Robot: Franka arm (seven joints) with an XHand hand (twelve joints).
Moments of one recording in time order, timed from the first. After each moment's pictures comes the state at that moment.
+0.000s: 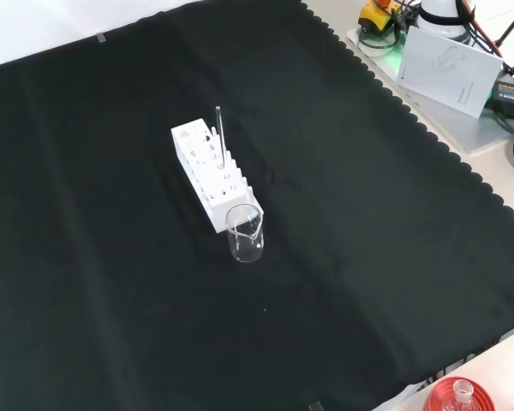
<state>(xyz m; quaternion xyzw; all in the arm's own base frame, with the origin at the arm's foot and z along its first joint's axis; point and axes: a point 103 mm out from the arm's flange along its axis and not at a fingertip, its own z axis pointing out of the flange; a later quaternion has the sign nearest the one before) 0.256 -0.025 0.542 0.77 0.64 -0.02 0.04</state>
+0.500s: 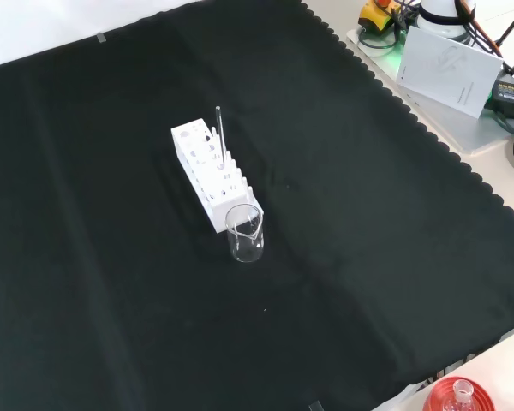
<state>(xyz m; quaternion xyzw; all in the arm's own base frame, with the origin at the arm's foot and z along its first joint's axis) 0.254 -0.031 0.541 0.77 0.63 -0.02 0.03</state>
